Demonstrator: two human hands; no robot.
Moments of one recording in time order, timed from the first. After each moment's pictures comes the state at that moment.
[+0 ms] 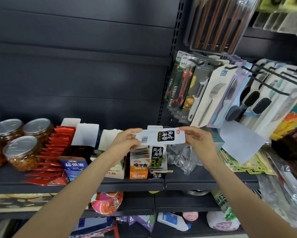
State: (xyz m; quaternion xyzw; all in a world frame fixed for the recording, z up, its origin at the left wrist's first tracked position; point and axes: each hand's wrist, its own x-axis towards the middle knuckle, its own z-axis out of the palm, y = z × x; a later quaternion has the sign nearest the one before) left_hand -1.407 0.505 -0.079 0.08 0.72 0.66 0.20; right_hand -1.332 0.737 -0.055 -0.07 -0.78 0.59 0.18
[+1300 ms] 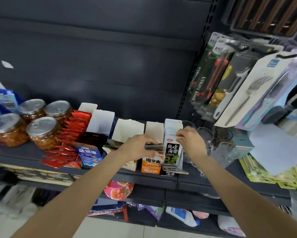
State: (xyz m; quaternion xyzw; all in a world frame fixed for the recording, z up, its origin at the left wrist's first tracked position) left_hand -1.426 0.503 -0.115 0.25 0.92 0.26 0.15; right_hand -1.414 0.719 -0.126 -0.01 -0.98 0.17 0.07
